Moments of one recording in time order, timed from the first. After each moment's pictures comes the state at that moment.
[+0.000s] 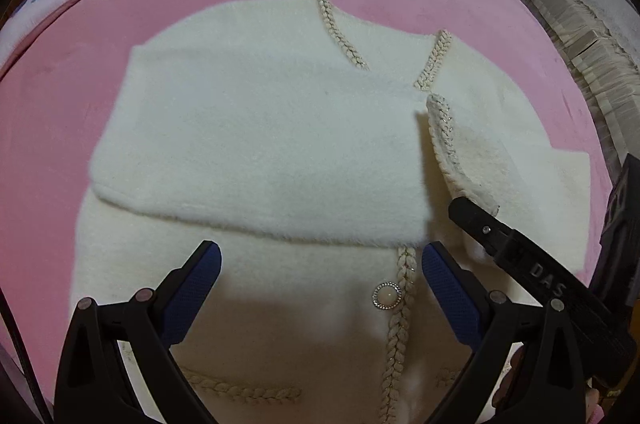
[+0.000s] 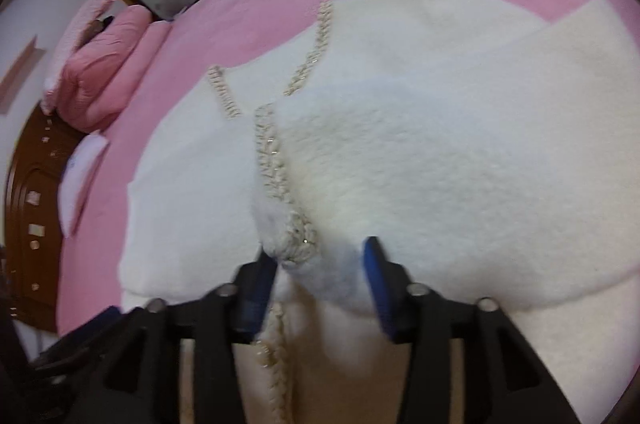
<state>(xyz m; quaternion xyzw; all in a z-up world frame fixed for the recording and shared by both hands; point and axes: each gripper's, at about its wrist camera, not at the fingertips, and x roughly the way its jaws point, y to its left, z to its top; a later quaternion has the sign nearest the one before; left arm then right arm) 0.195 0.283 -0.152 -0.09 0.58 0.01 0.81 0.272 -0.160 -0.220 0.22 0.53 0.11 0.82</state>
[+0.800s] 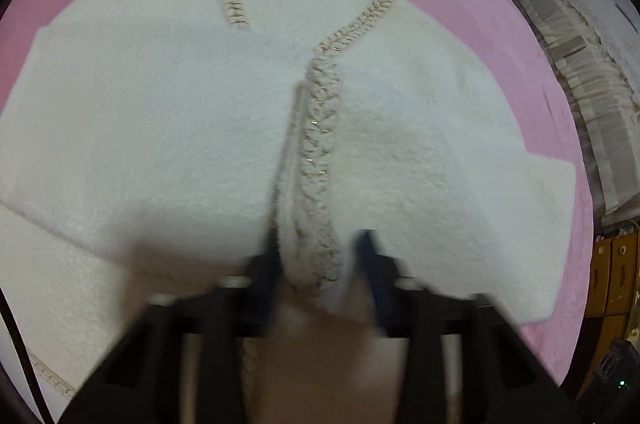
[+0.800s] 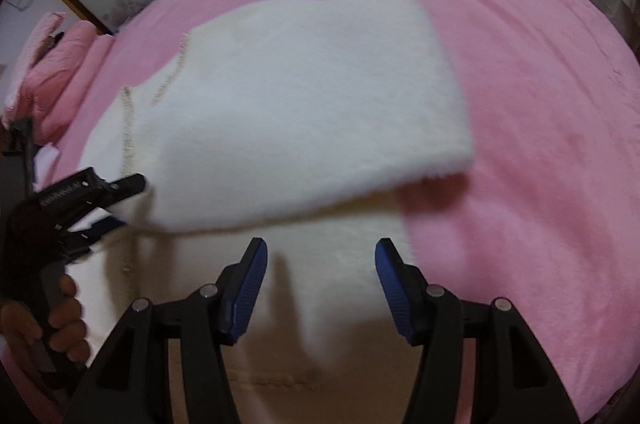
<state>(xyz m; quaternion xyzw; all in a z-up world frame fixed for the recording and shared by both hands) 0.228 0.152 -0.190 -0.14 0.60 -0.04 0.79 0.197 -0.298 -0.226 0.17 0.55 -0.02 0.82</state>
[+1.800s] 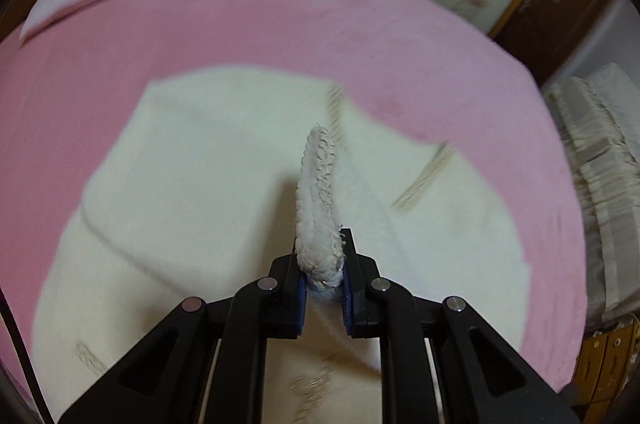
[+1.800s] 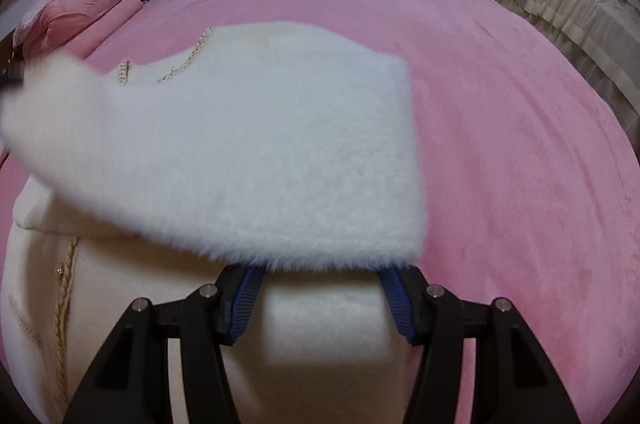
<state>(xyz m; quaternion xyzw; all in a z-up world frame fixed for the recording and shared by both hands) 0.227 0.211 -0.111 -0.20 0.50 0.09 0.84 0.245 -0.272 -0.238 0.03 0.48 0.01 0.88</state>
